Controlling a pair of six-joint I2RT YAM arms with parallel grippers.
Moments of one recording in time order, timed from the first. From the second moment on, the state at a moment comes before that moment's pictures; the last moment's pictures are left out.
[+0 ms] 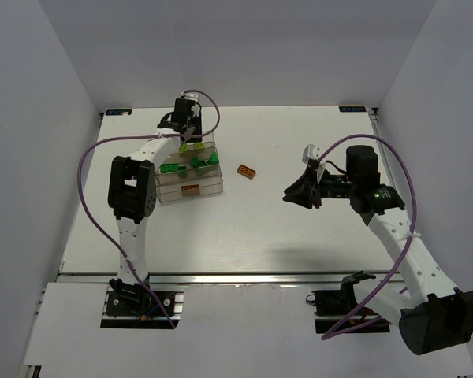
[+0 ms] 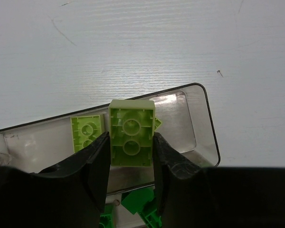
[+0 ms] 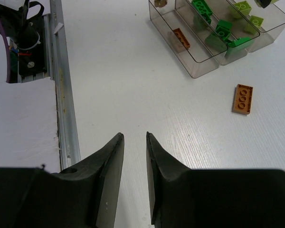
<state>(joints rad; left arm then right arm) -0.26 2.18 1.79 -0.32 -0.14 -0.15 0.27 1.02 0.93 -0.45 -1.04 -0.43</state>
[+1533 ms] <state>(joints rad) -0.26 1.19 1.03 0.07 0.09 -0.43 0.54 1.64 1.34 -0.46 -0.57 -0.50</state>
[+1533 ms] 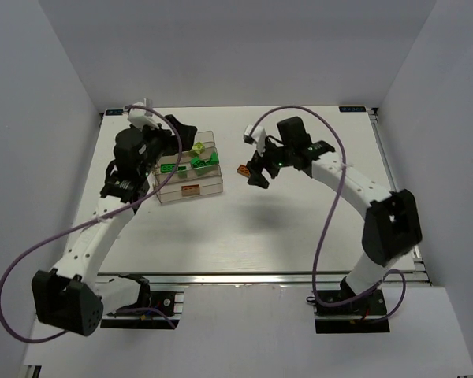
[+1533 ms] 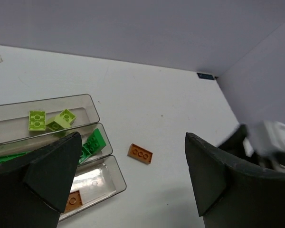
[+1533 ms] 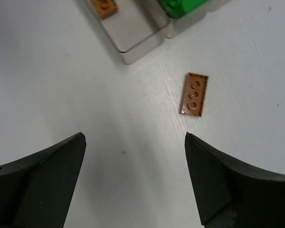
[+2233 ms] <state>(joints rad) -0.26 1.01 0.92 0.19 0.07 -0.44 0.63 2.23 1.79 -0.46 -0.09 -0.42</state>
